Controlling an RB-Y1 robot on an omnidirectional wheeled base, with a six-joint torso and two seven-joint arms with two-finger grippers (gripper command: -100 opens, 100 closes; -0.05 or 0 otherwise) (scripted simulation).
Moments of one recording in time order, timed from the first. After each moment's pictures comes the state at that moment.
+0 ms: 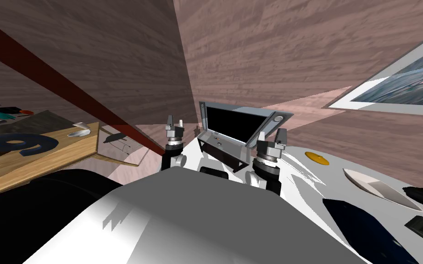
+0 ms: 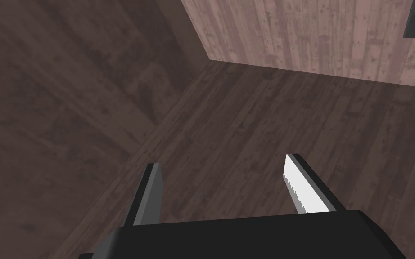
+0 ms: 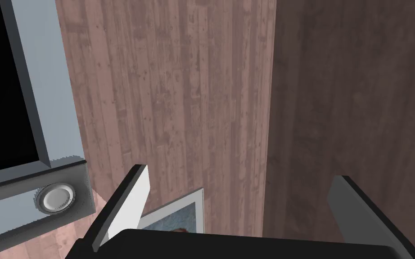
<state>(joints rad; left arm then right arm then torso) 0.51 0.00 0.01 -2.31 0.05 -0.52 -0.02 0.52 0.02 0.07 -2.25 0.06 -0.59 0.06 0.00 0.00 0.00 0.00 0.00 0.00</state>
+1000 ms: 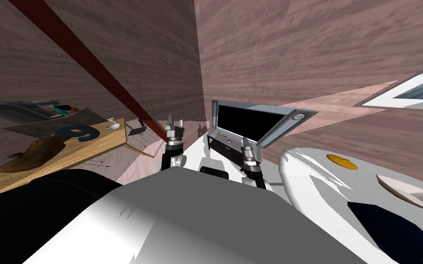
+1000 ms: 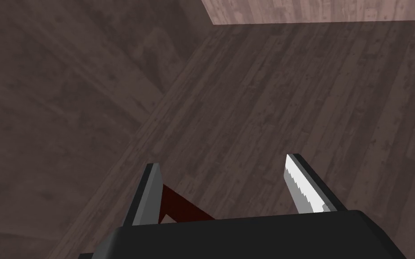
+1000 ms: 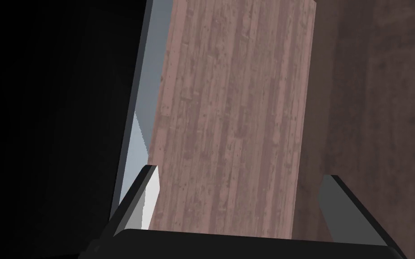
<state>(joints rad) 0.51 0.00 0.01 -2.31 0.05 -0.52 -0.02 0.51 -0.21 0.22 -2.04 0.09 -0.54 0.22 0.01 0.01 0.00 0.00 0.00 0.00</state>
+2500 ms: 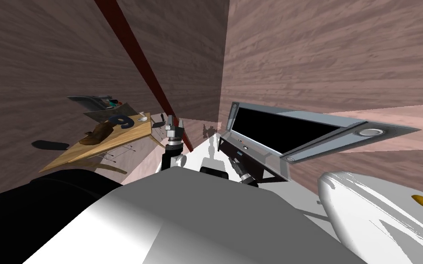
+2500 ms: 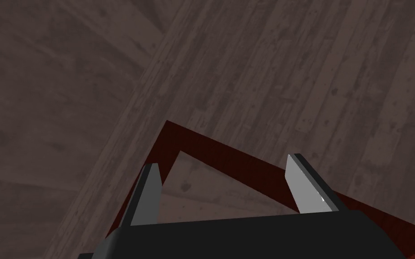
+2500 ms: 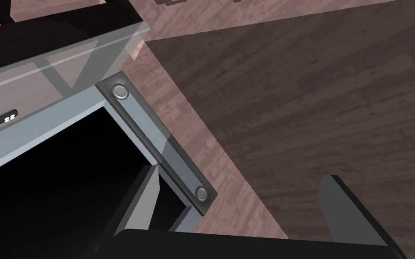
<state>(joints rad) 0.51 0.00 0.01 -2.31 0.05 -0.52 -0.02 0.50 -0.54 0.42 -1.69 0.16 -0.42 0.50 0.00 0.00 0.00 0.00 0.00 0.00</state>
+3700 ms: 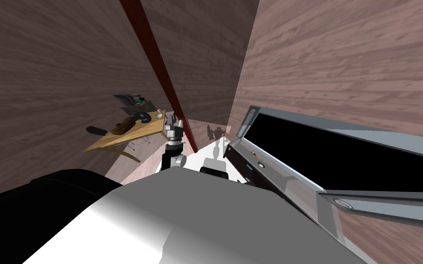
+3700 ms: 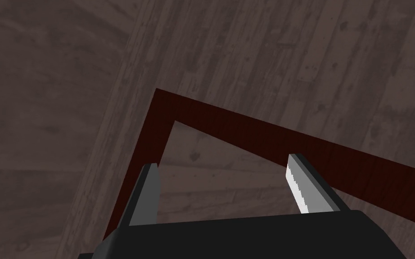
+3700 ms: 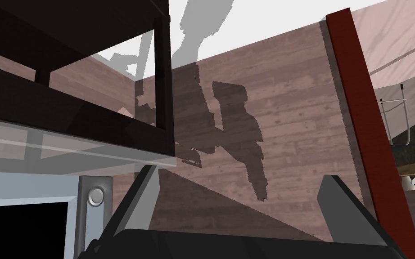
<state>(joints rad) 0.51 0.00 0.01 -2.31 0.05 -0.52 -0.02 0.47 -0.81 0.57 -1.38 0.25 -0.29 0.72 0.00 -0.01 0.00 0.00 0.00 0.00</state>
